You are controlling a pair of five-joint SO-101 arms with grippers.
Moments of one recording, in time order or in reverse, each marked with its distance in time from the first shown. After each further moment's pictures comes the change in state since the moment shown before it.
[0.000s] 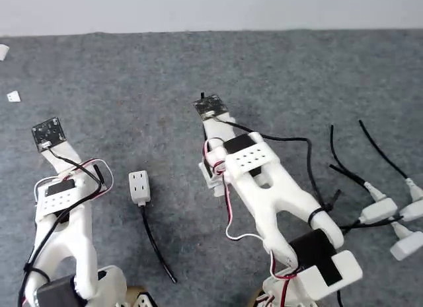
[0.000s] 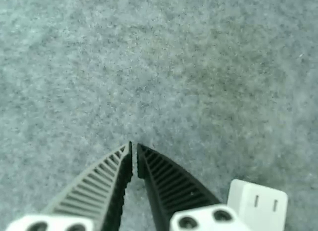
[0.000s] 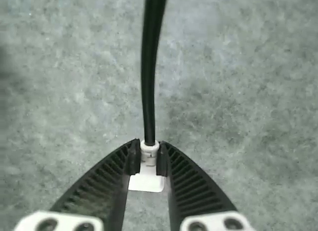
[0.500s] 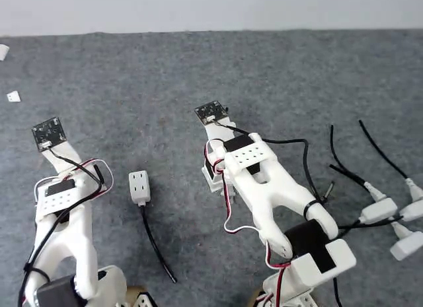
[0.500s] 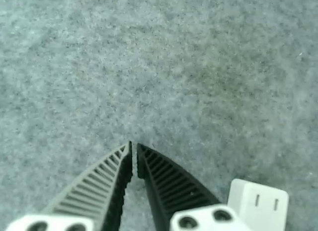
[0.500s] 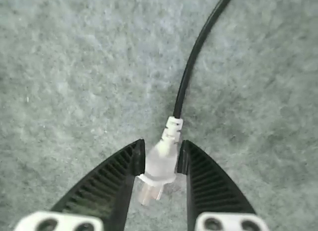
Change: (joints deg) left arm 0.0 0.0 0.0 0.0 -0.5; right arm 0.5 4.8 -0.5 -0.2 2.2
